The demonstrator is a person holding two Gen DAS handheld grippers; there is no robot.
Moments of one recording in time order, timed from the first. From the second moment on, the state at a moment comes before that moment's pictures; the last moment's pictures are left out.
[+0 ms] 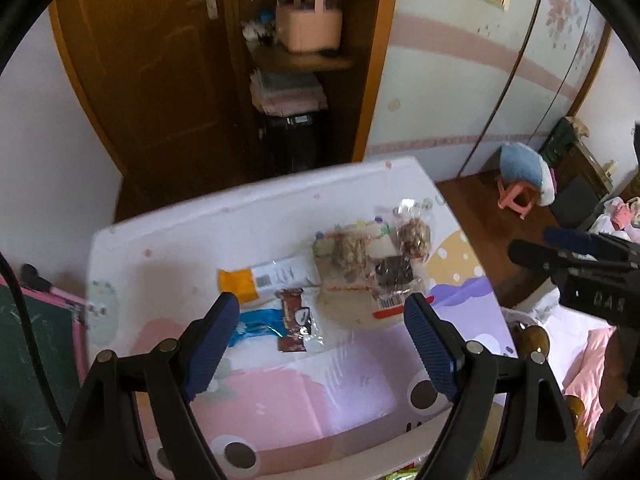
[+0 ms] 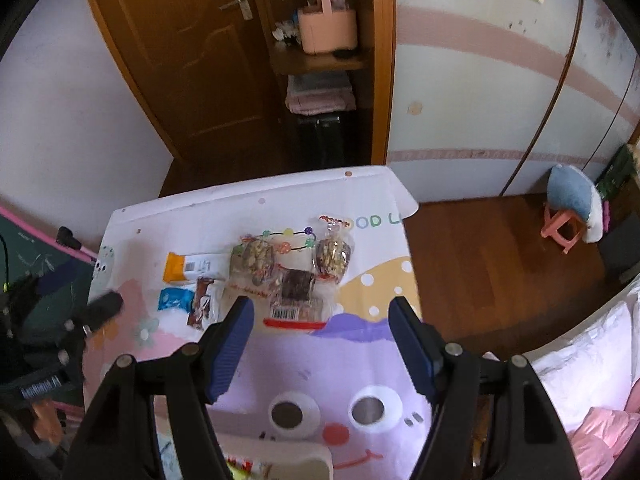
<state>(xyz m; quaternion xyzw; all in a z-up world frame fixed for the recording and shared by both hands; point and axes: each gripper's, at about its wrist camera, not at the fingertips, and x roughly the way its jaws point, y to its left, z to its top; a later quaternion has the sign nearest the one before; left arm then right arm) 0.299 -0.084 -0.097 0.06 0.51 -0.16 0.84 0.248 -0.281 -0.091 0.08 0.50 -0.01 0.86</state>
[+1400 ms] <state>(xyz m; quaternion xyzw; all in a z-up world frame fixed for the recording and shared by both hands) 0.359 -0.102 -0.283 -0.01 0.64 -0.13 0.76 0.352 -0.249 -0.259 0.12 0.63 0.00 0.77</state>
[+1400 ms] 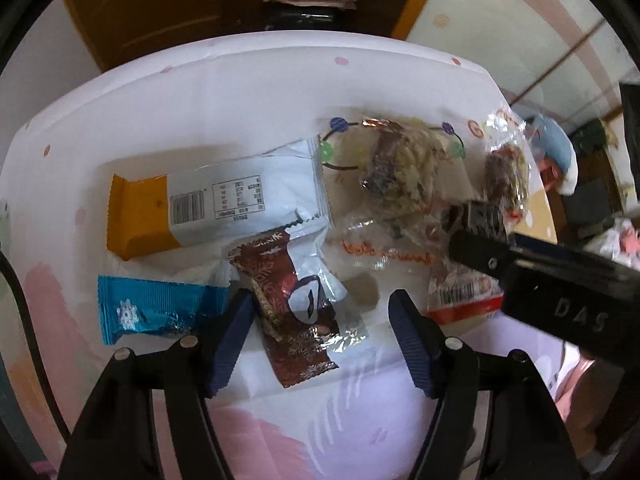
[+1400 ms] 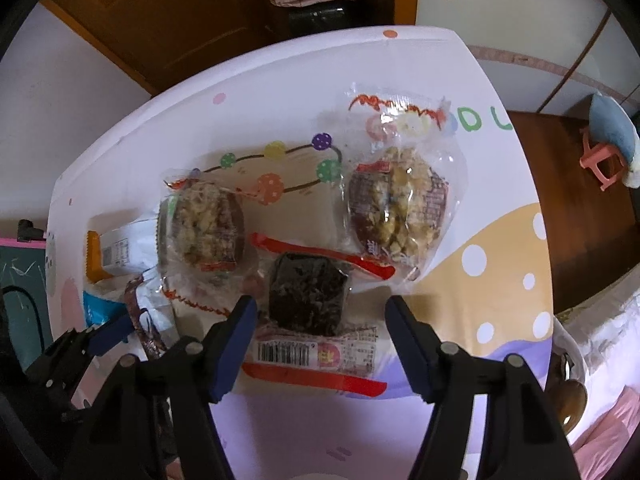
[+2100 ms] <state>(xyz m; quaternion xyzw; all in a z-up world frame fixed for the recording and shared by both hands) 0.349 -0.086 -0.275 -0.01 0.62 -0.07 0.78 0.333 -0.233 -0.254 0.07 0.63 0.00 0.77</state>
